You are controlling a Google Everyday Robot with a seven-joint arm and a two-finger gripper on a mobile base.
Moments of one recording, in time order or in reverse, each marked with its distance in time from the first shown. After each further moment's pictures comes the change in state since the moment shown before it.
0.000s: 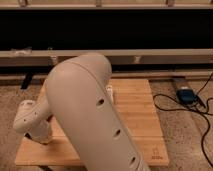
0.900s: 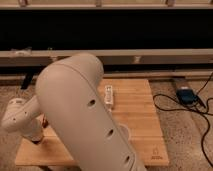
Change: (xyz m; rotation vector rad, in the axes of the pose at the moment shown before) arm -0.037 0.011 -0.024 0.004 -0.068 -0.071
